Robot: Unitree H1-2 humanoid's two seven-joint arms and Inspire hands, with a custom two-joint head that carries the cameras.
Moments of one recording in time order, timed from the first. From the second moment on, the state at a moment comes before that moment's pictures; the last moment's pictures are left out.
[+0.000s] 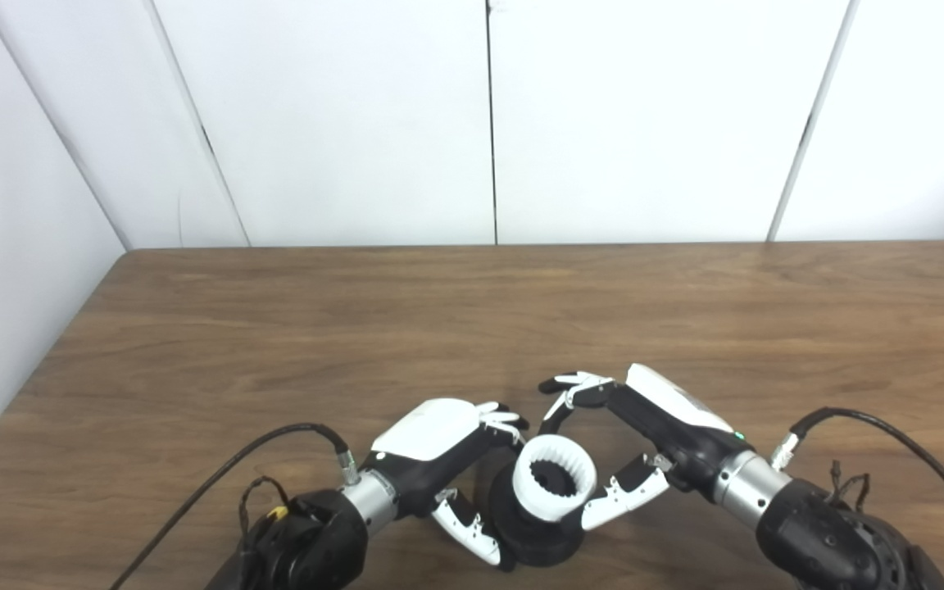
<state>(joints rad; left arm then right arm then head) -0.18 0.34 -0.45 -0.33 0.71 0.22 -0.54 -0.23 -0.33 0.39 -0.49 -0.49 0.44 0.50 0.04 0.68</state>
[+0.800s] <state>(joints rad) -0.18 0.33 -0.45 -0.32 0.71 0.23 -0.54 -0.23 -0.32 0.43 -0.48 -0.52 0.43 0.51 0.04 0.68</state>
